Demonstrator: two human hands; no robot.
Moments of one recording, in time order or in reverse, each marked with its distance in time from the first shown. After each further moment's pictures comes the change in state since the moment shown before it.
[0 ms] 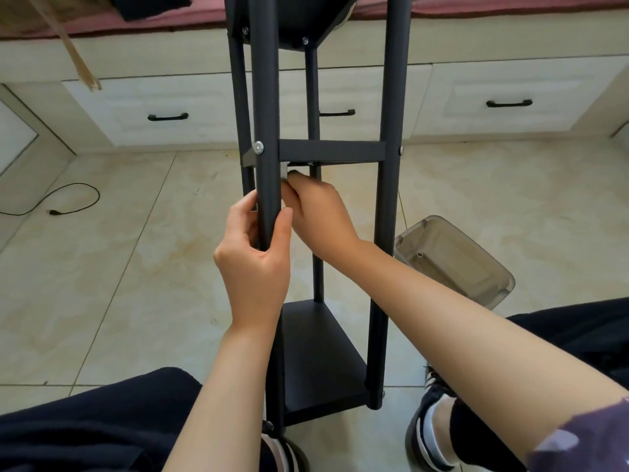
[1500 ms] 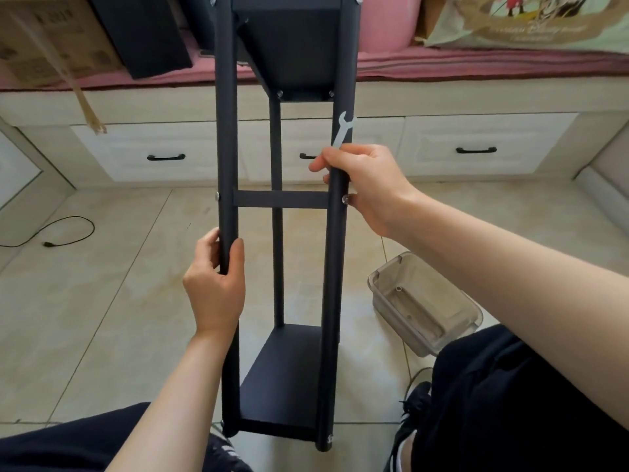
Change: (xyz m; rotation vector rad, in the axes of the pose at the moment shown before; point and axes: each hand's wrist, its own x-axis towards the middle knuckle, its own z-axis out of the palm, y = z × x) left_hand 0.023 -0.031 -0.002 0.132 0.046 -0.077; right_hand 0.021 -0.022 -0.147 0.591 -0.024 0.398
